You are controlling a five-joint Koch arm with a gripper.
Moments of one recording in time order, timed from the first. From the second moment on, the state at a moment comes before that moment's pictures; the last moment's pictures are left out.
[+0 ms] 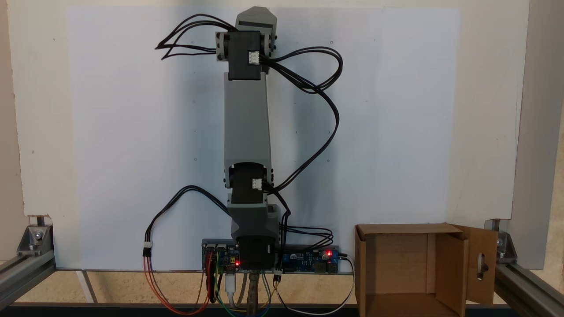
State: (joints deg) arm -0.9 55.4 51.9 57.4 4.6
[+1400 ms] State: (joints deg) arm -1.2 49.4 56.4 50.0 4.6
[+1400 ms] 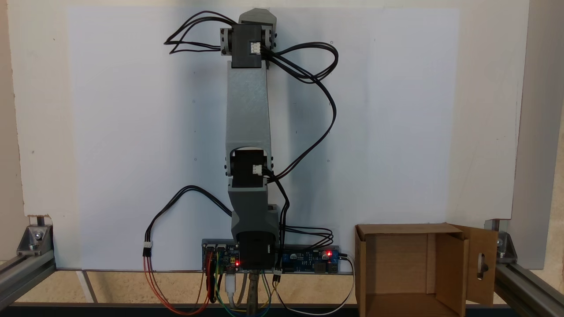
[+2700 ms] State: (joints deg) arm -0.6 47.7 56.4 49.9 4.4
